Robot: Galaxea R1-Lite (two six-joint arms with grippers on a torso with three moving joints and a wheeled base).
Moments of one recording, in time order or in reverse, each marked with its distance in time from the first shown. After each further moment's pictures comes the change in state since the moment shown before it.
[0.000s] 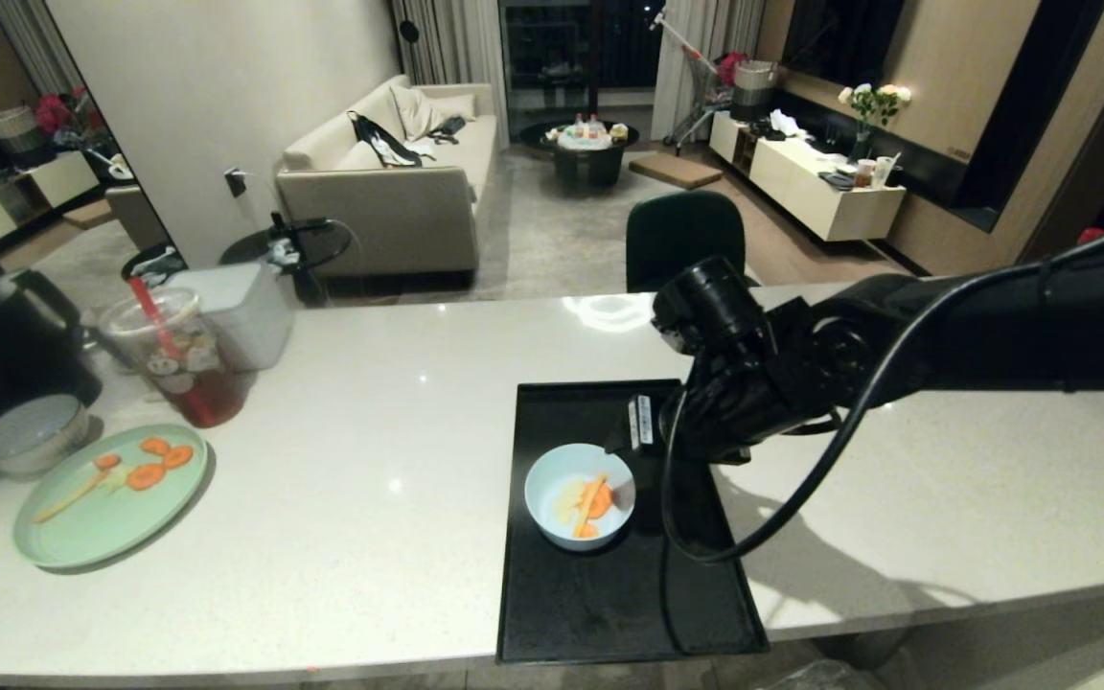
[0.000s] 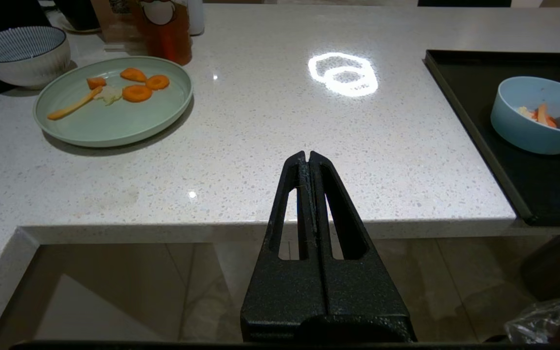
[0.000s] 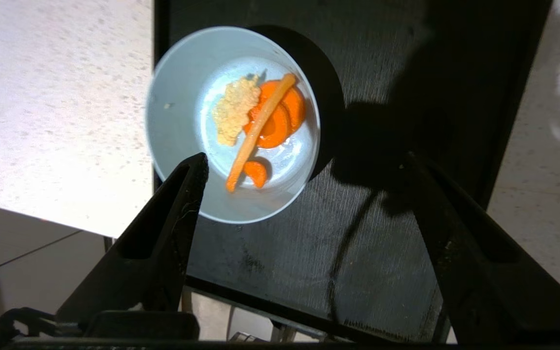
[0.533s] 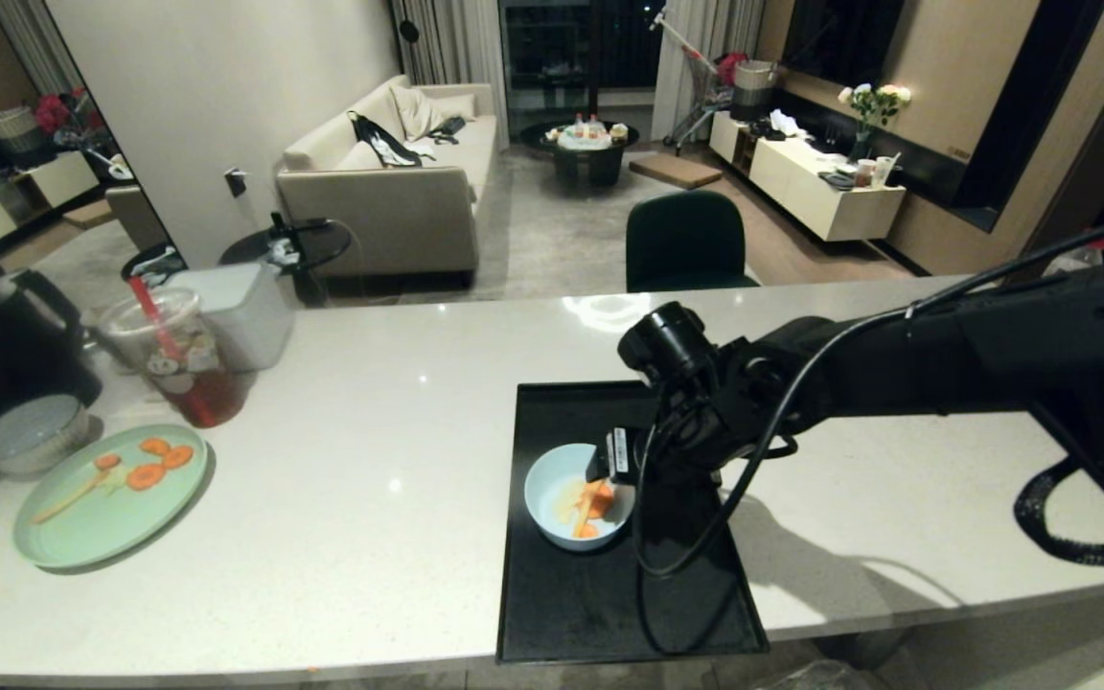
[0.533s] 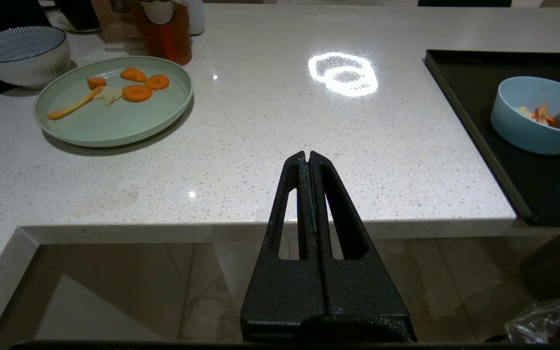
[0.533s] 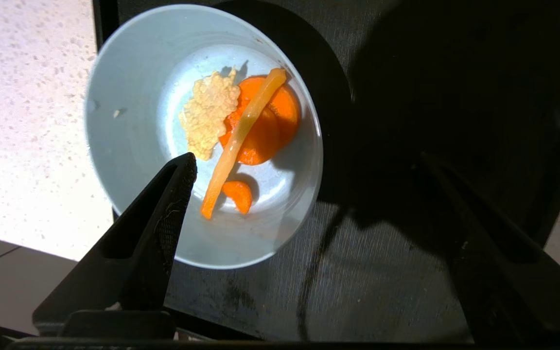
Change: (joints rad) left arm 0.000 0.000 0.000 0.000 0.000 0.000; right arm 0.010 0.127 -0.043 -0.013 0.002 0.006
